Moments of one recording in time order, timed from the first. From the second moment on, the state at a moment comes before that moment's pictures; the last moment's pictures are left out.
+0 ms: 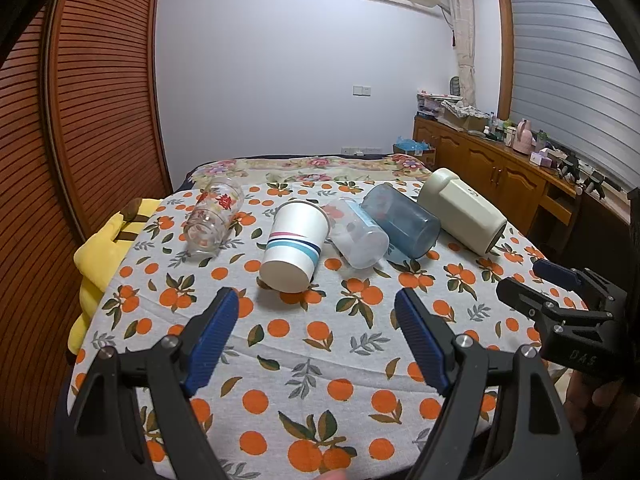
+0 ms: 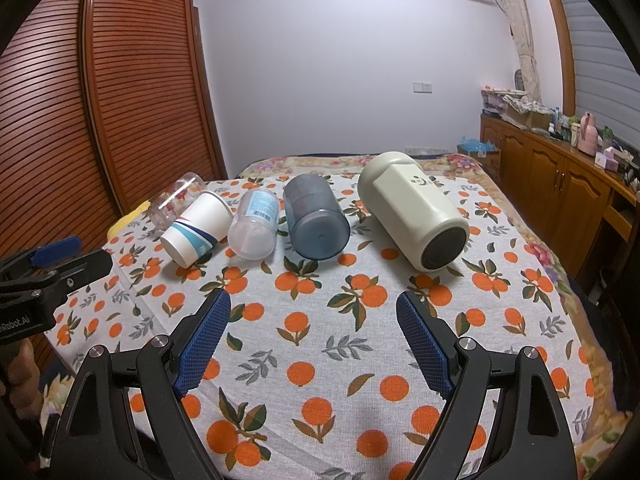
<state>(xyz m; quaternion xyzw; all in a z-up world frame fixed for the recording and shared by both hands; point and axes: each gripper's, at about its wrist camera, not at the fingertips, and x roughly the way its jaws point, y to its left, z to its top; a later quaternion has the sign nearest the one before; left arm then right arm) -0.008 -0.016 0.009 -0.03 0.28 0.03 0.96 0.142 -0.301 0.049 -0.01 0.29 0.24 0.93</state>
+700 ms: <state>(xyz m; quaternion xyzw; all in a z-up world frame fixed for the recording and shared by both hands) -0.013 -0.019 0.013 -0.03 0.27 0.03 0.96 0.140 -0.302 0.050 -0.01 0.29 0.24 0.93</state>
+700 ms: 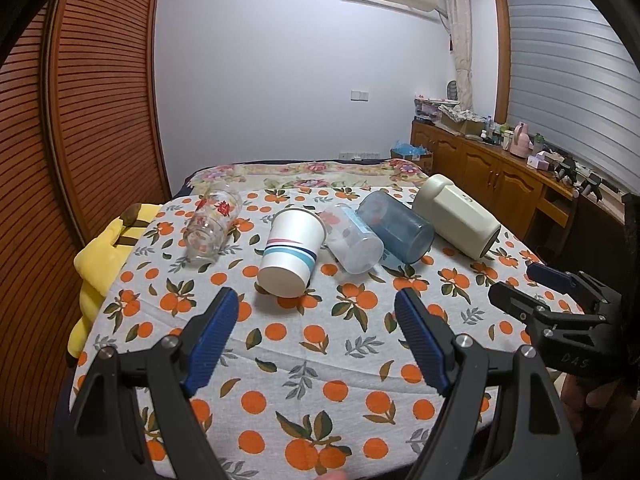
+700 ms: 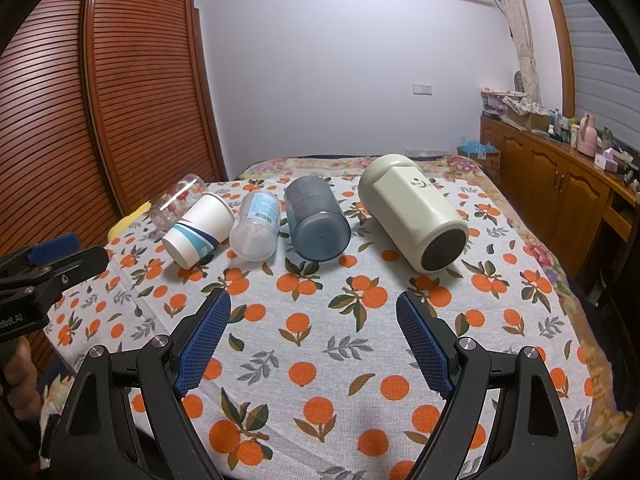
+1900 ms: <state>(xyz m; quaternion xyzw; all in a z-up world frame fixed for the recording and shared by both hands) -0.017 -0.021 0.022 -0.03 0.26 0.03 0.96 0.140 -0.301 0.051 -0.01 0.29 0.24 0.93</state>
